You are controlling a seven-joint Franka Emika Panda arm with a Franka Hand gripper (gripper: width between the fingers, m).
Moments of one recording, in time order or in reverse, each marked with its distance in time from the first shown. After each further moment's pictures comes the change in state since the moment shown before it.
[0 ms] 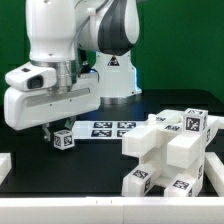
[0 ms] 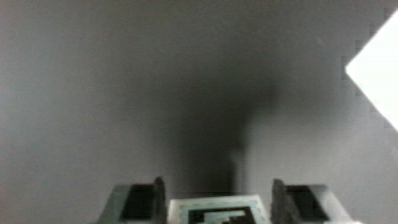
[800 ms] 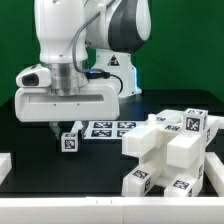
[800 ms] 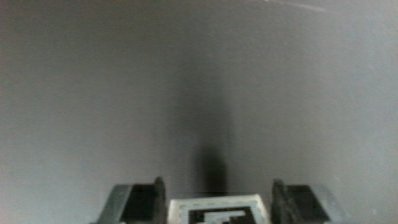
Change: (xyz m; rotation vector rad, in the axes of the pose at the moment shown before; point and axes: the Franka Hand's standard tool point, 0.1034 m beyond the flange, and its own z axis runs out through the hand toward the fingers) arm 0.025 -0.002 -0.005 0.064 0.000 0.764
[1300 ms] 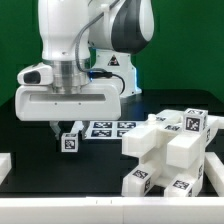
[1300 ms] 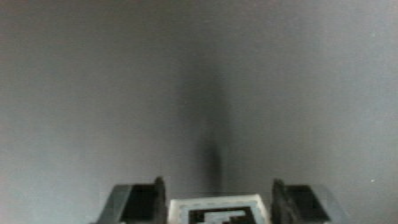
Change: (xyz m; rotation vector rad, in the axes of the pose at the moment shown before) arm 0.012 -0.005 -0.005 -0.024 0.046 0.107
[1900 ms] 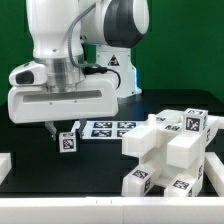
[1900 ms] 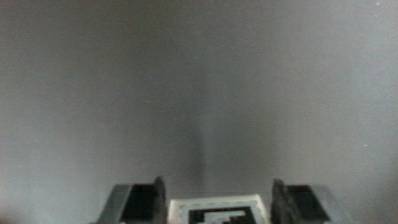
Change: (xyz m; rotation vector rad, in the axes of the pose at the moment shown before) arm 0.017 0.003 -0.008 0.043 -0.022 -0.100
